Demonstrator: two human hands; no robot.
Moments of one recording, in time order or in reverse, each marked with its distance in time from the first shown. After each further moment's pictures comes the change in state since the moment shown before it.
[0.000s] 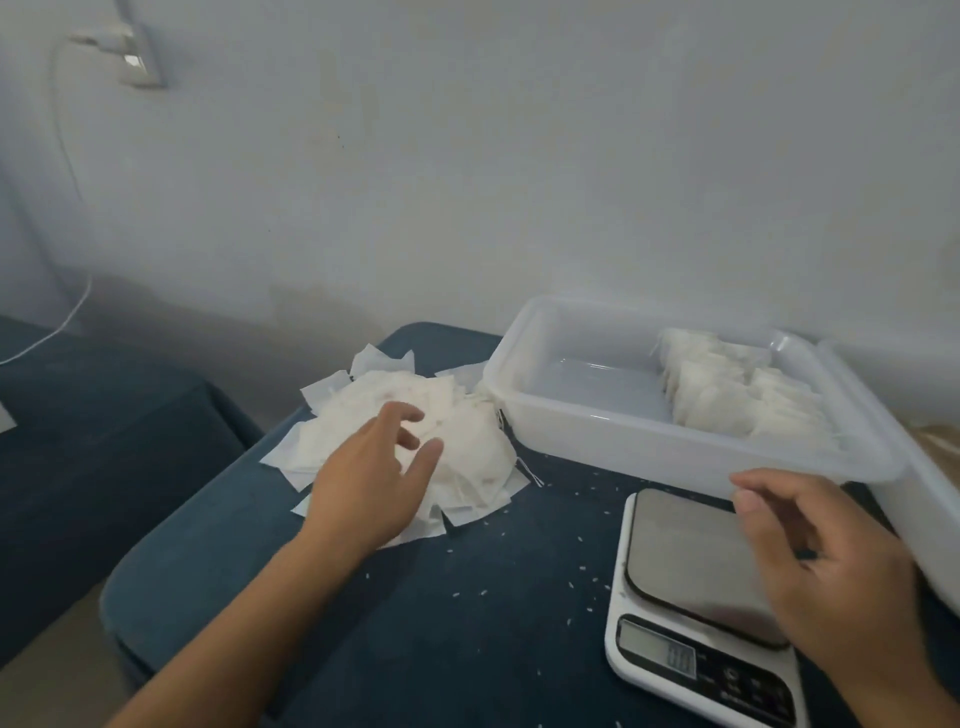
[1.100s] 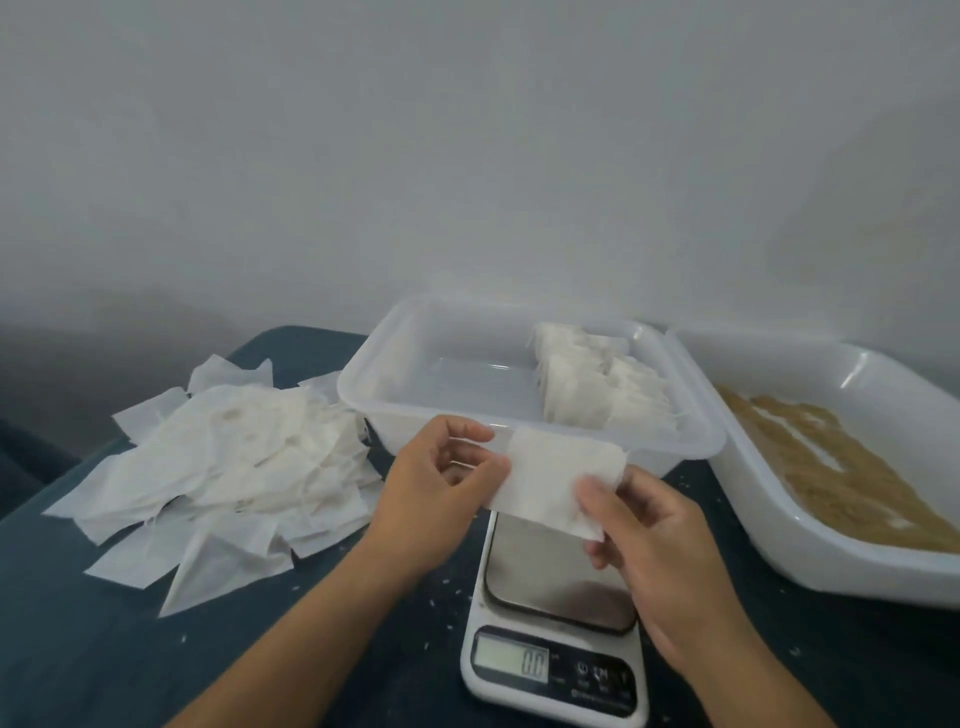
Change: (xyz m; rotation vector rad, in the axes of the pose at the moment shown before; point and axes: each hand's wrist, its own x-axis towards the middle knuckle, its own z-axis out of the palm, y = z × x) left_hand -0.012 0.141 0.089 -1.015 -0.319 -0.060; right_hand 0.008 0.002 -0.002 0.652 -0.192 0.701
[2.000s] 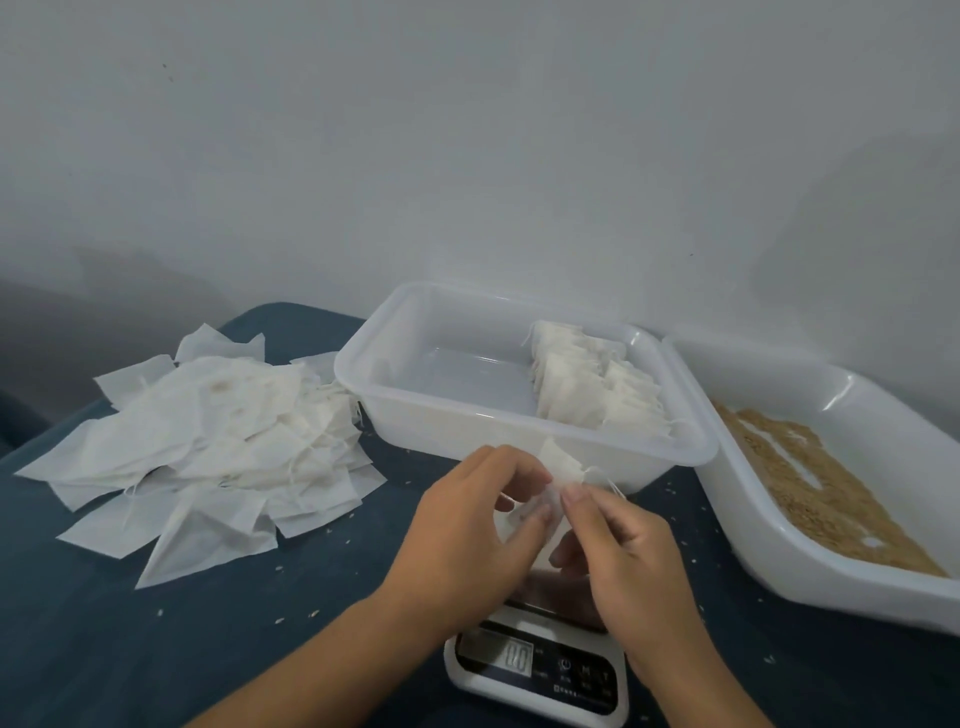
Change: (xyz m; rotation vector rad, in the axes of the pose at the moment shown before) left_hand -0.034 -0.004 0.026 0.439 -0.082 0.481; right_hand -0.013 0.001 0.011 -0.402 -0.032 -0.147
